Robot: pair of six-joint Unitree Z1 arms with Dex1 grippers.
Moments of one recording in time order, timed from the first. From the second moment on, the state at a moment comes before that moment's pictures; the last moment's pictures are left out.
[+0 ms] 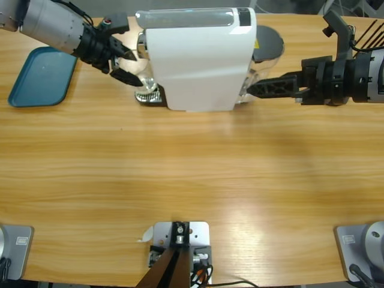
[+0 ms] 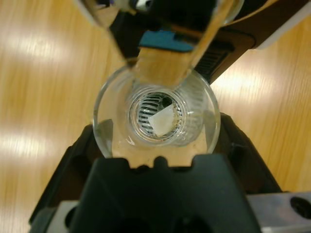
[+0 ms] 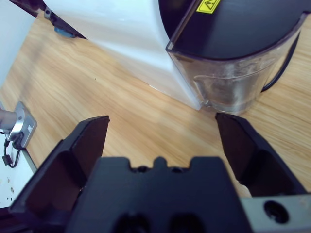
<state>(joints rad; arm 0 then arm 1) -0.46 1.93 -1.31 0.42 -0.40 0.81 0.44 1.39 -0.69 0.03 0.42 0.21</state>
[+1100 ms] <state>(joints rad) -0.47 1.97 -1.32 0.43 -0.46 0.80 0.44 1.39 -0.69 0.03 0.42 0.20</state>
